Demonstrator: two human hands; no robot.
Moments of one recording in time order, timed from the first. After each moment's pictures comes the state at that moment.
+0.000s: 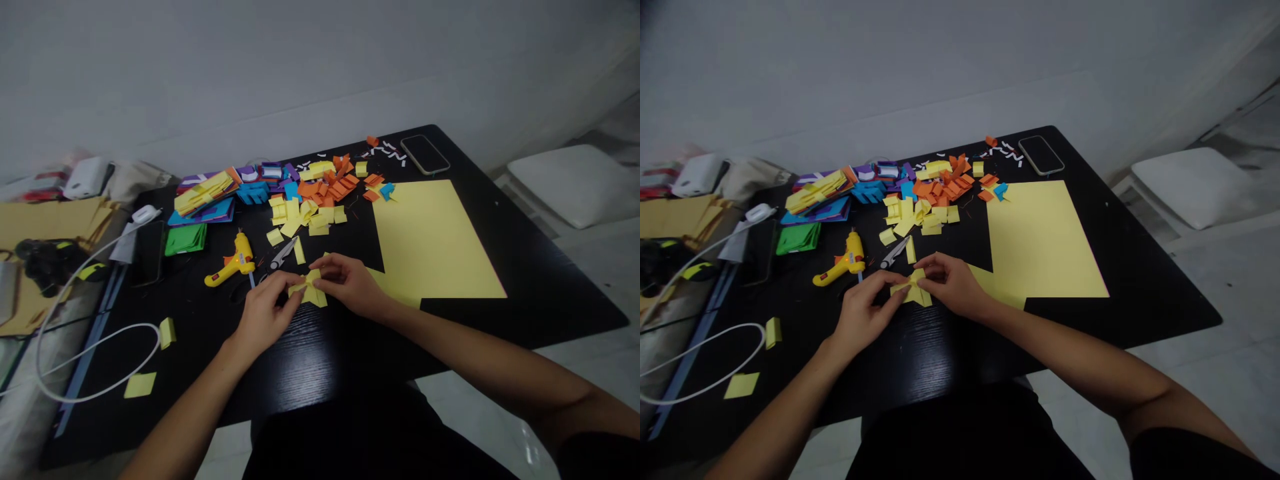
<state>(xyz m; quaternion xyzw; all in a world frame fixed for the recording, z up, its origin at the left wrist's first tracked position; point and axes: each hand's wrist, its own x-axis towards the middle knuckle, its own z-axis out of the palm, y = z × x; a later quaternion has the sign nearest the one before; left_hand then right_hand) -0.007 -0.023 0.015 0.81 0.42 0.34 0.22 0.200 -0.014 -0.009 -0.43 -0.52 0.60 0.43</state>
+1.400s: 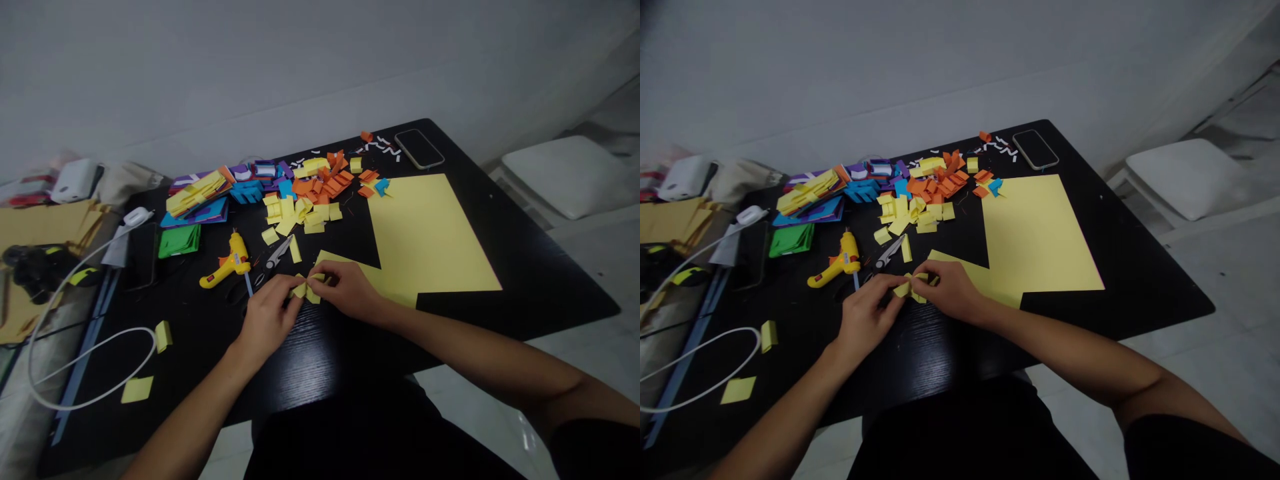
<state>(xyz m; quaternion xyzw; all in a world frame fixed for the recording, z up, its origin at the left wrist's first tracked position) 0.000 -0.028 0.011 0.84 0.39 0.34 0.15 0.196 -0.020 -0.004 -0.50 -0.61 0.46 0.41</state>
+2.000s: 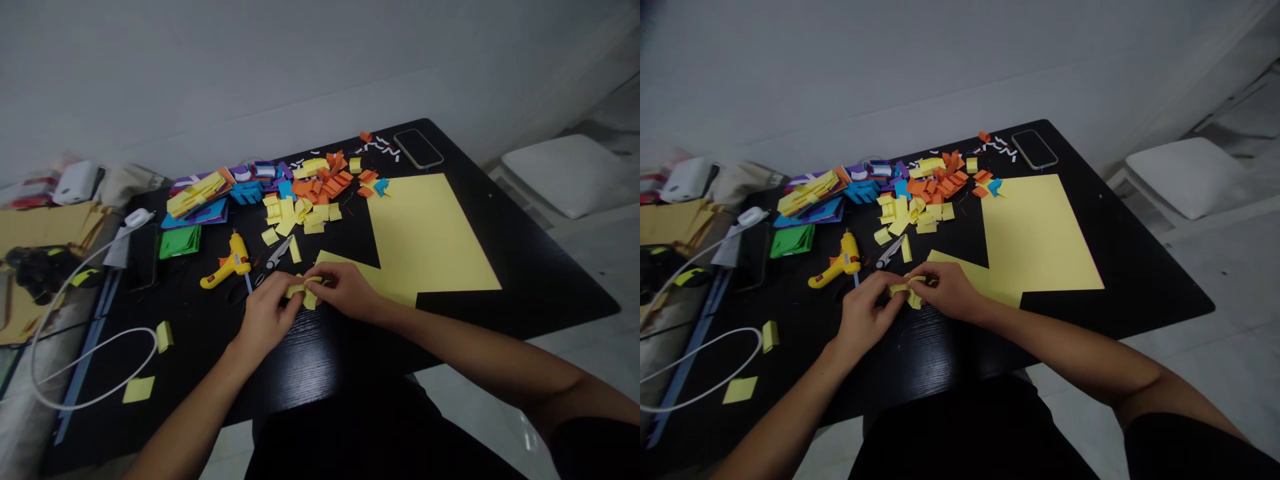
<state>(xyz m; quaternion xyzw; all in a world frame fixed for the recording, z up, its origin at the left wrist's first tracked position) 0.002 -0.026 0.014 0.83 0.42 0.34 0.18 0.192 -0.020 -0.003 -0.47 -0.53 0.58 0.40</state>
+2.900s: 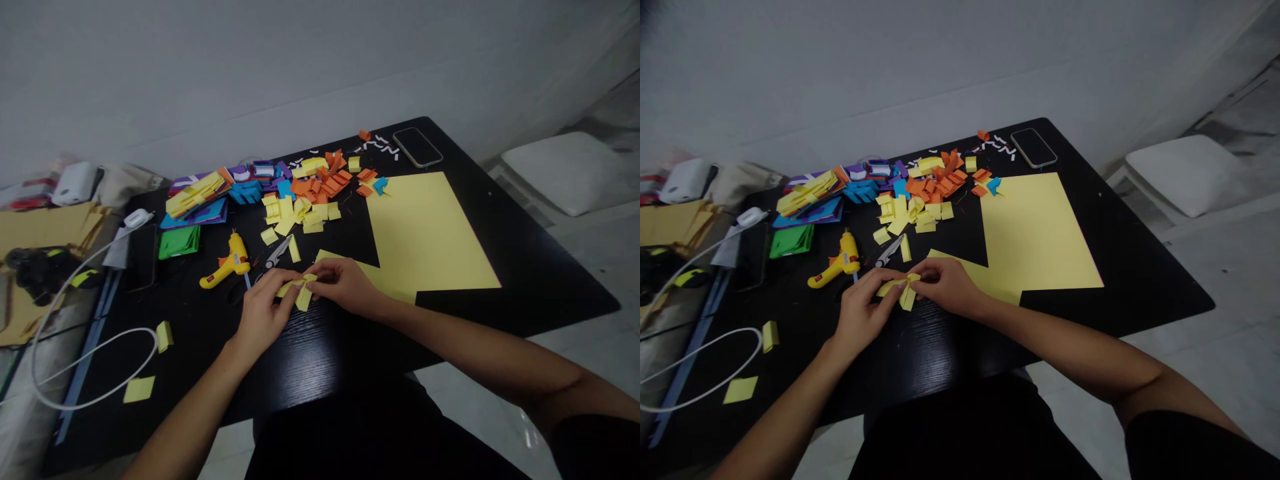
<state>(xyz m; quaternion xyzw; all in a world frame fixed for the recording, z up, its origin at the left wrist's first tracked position) -0.001 -0.022 0.016 0.80 0.43 0.34 0.23 0.195 -0.017 -0.004 -0.44 -0.48 0.64 0.42</state>
